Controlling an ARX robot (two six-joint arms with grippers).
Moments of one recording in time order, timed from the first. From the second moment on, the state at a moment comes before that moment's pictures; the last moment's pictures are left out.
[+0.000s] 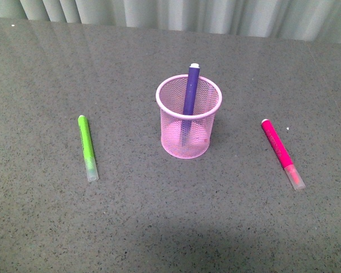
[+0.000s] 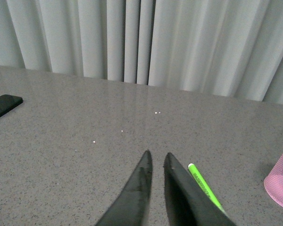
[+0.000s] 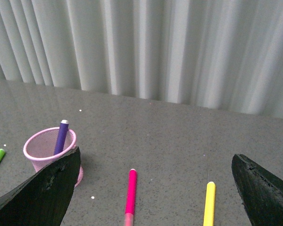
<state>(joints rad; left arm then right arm) 0.00 0.01 0.01 0.00 0.00 -0.01 0.00 0.00 0.02 0.00 0.00 0.00</state>
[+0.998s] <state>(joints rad) 0.00 0.01 0.01 0.00 0.00 -0.01 0.00 0.04 0.04 -0.06 0.03 0.02</state>
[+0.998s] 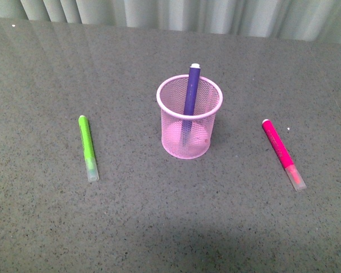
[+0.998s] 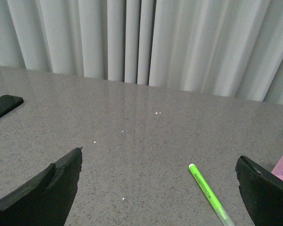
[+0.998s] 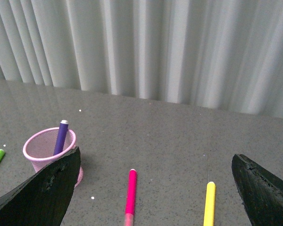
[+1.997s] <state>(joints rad) 0.00 0.01 0.01 0.00 0.00 -0.01 0.14 1.78 1.09 -0.29 0.10 -0.42</state>
